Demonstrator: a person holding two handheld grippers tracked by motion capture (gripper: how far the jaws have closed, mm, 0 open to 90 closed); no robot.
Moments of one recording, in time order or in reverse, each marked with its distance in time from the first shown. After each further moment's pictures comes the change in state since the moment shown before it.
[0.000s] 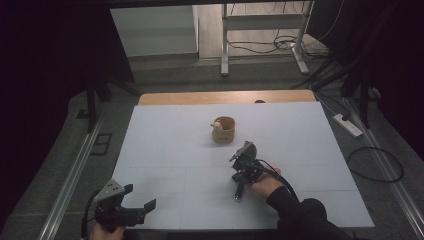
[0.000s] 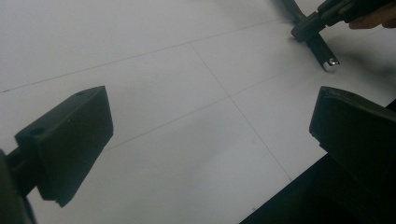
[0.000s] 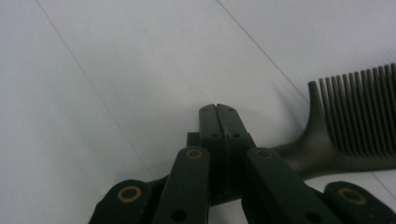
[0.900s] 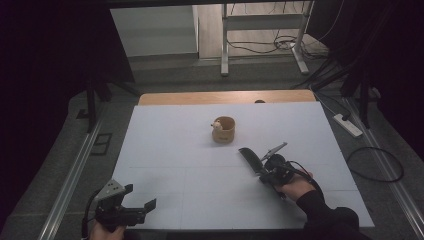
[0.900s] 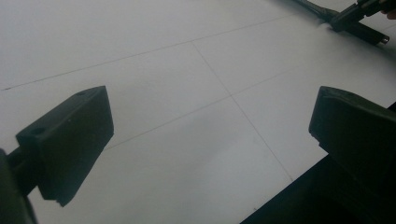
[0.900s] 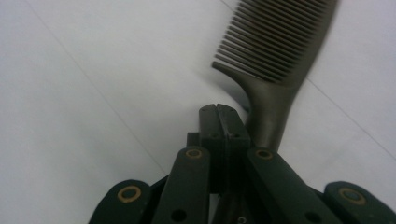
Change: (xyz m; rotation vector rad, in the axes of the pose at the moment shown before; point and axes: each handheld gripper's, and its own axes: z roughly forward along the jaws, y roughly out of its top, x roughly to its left) left arm 0.000 0.001 0.001 0.007 0.007 -0.004; right arm -0.048 -0.061 -0.038 0.009 -0.024 0.094
